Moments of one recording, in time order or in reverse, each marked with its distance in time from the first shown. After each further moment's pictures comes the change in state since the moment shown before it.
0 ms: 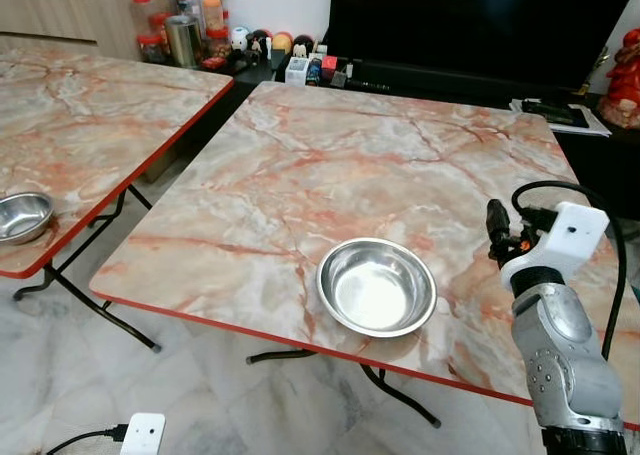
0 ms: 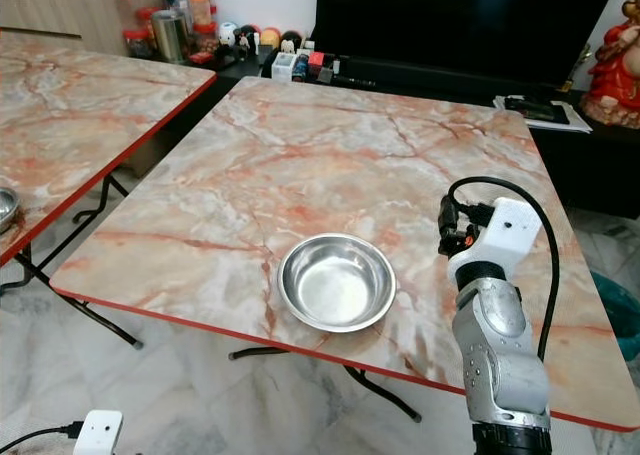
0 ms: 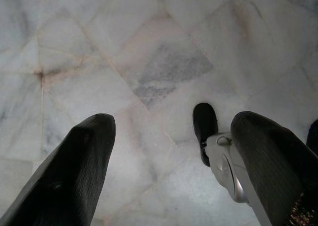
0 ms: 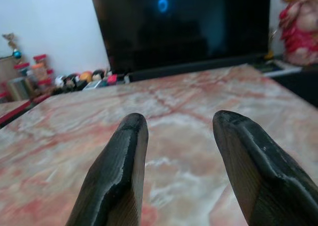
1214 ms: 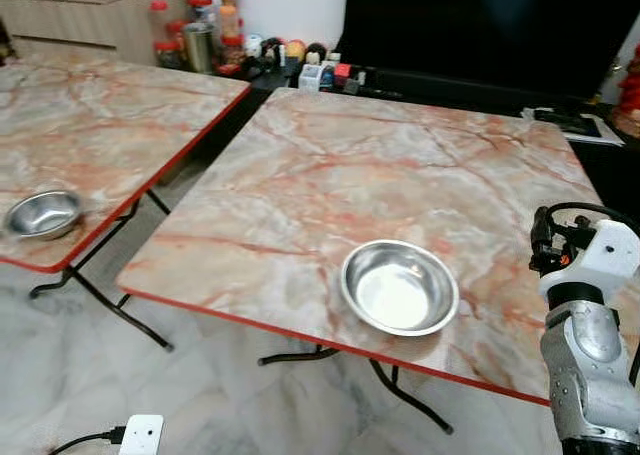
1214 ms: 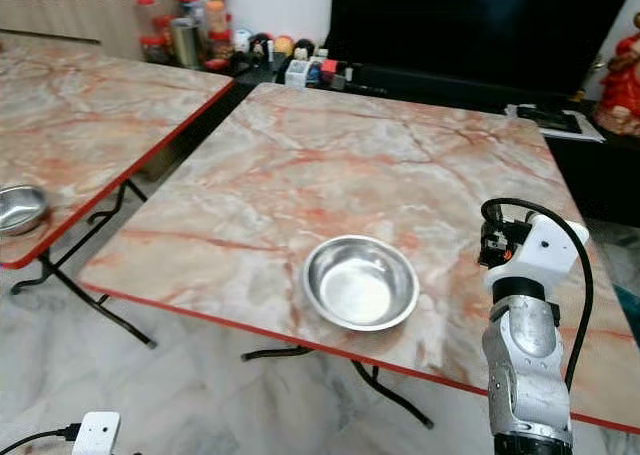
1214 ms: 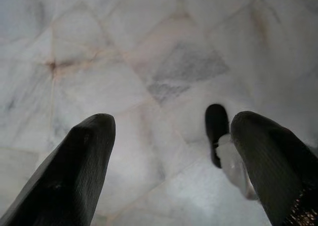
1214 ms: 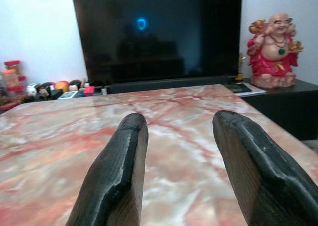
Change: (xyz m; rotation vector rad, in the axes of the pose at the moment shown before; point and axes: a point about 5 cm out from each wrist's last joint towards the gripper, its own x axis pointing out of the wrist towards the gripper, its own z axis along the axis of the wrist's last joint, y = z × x) left arm -0.002 0.000 -0.006 -0.030 0.005 0.015; right arm -0.006 -0.036 -0.010 -0.085 -0.048 -0.120
